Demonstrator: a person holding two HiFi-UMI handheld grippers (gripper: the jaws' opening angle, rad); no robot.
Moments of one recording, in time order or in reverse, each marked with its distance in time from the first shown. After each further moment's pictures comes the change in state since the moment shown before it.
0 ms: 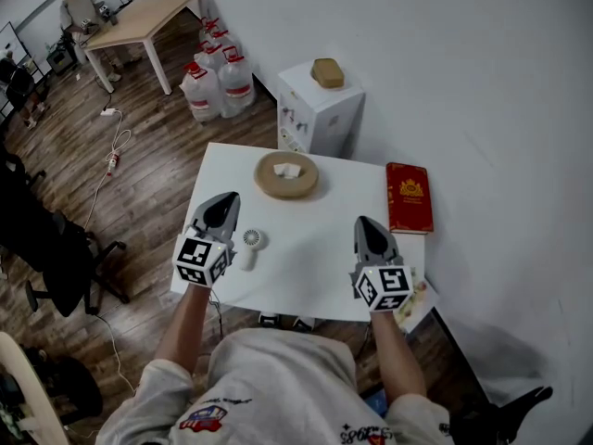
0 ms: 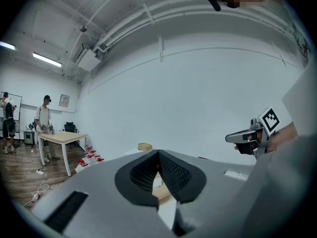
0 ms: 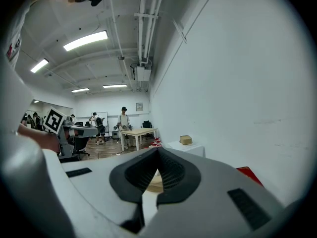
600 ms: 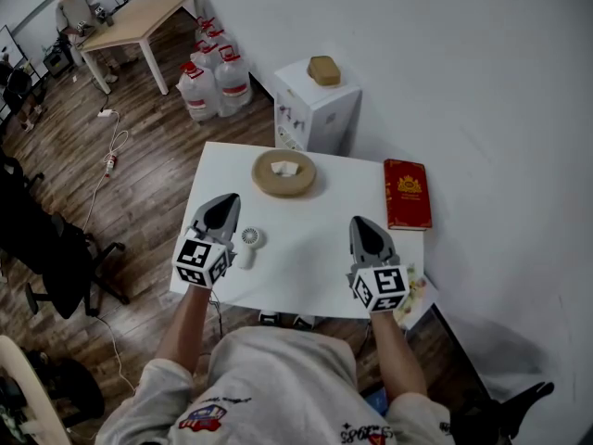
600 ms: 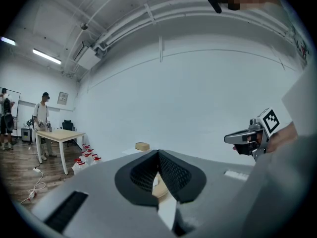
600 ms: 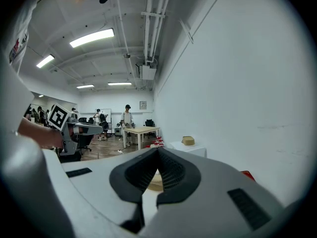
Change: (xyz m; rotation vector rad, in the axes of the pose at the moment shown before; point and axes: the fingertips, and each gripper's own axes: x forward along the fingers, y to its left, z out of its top) left arm 0.003 -0.008 -0.008 -0.008 -0.008 -0.024; right arm -0.003 0.009 -0.004 -0.058 0.007 0.028
